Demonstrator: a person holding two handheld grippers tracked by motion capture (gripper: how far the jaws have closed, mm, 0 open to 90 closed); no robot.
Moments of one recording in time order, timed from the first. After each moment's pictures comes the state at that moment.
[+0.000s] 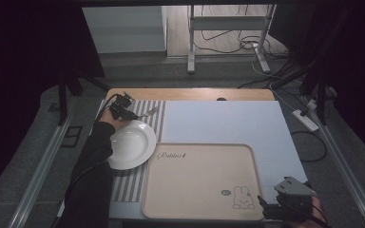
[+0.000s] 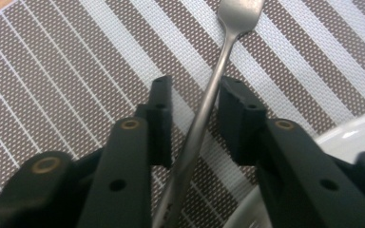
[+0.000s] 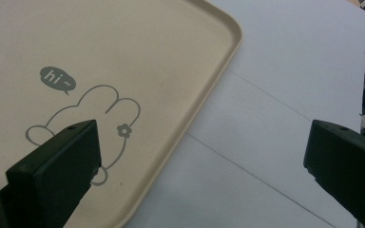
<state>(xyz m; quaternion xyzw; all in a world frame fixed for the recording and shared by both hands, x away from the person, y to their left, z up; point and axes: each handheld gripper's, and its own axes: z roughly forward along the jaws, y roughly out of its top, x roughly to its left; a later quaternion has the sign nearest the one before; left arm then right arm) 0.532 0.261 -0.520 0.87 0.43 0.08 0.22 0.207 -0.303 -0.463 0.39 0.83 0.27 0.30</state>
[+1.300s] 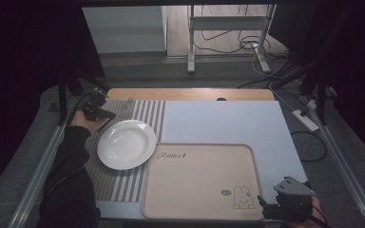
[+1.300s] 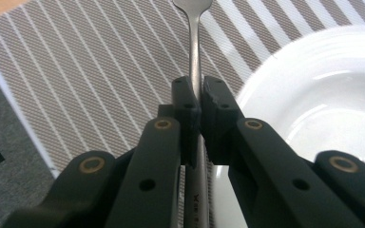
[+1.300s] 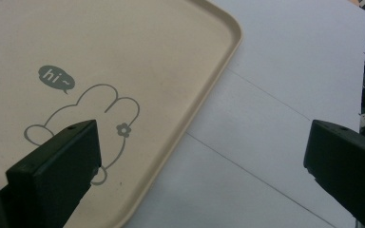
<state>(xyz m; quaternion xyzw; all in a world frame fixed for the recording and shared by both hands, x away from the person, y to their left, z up) 0.484 0.324 -0.479 0.85 0.47 0.07 0.23 0.207 -0.302 -0.463 0.39 0.83 0.27 0.30</state>
